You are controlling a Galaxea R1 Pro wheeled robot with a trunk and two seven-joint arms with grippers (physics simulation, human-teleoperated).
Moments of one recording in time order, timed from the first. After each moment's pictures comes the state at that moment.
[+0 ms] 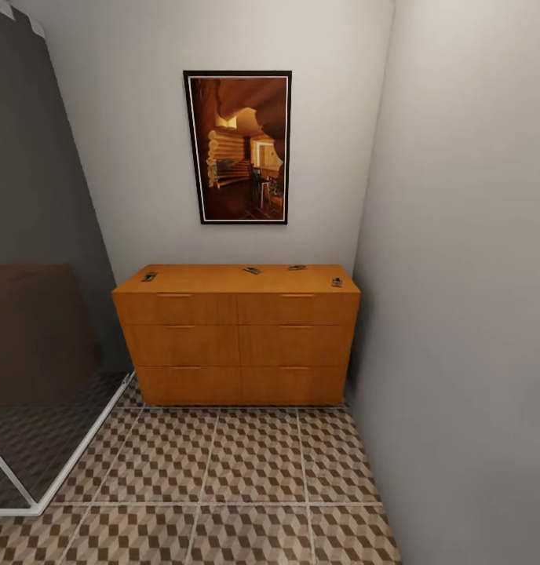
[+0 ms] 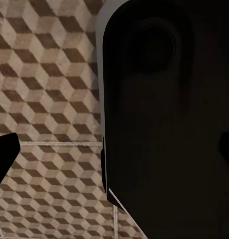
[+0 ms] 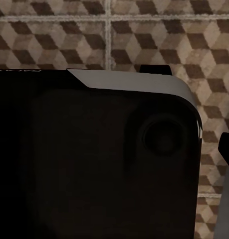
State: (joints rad) left arm 0.00 0.05 -0.02 -0.05 0.00 -0.01 0.01; right arm -0.06 0.05 0.00 -0.08 0.00 -0.07 0.00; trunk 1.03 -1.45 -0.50
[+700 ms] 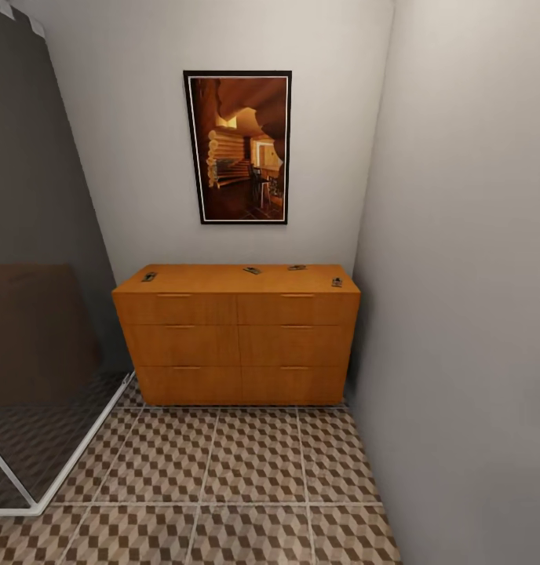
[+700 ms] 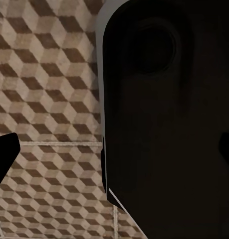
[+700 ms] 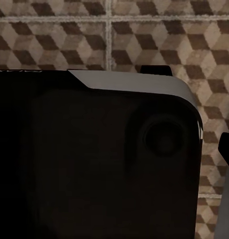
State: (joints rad) left arm 0.00 0.05 -0.02 -0.05 0.00 -0.01 0.01; right arm -0.06 0.05 0.00 -0.08 0.00 -0.07 0.00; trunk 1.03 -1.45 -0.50
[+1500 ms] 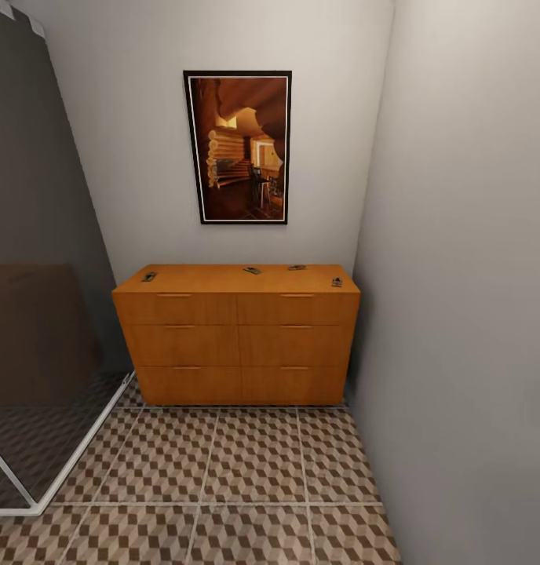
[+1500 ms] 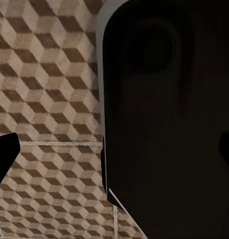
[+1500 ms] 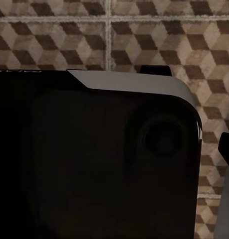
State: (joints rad) left arm 0.00 0.05 -0.02 -0.05 0.00 -0.01 0.01; right arm -0.06 0.05 0.00 -0.08 0.00 -0.07 0.00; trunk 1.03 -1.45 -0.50
